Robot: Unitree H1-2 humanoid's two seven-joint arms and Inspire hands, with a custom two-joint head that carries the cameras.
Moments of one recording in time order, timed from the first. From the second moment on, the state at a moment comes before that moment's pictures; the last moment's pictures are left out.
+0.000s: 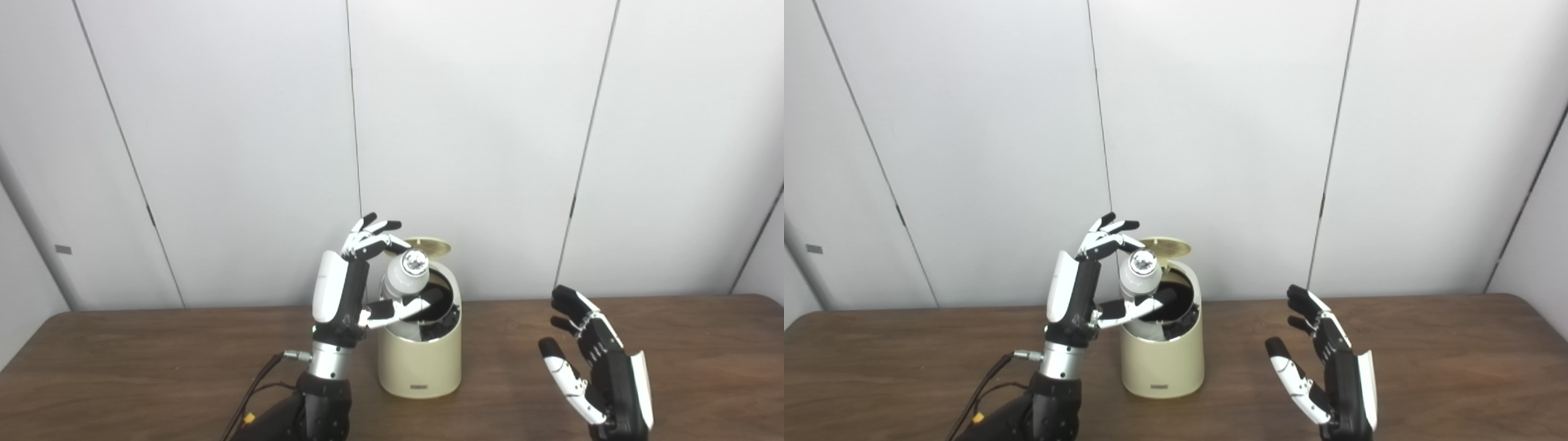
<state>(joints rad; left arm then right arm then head) -0.80 0.26 -0.82 0.56 0.23 -0.47 0.96 -0.16 0.01 -0.07 -0.04 -0.21 -0.36 -0.21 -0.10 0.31</state>
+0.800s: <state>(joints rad) -0.82 0.21 -0.80 0.63 0.21 -0.47 0.90 -0.16 0.02 -0.06 -0.07 -0.20 -0.36 -0.21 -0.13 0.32</state>
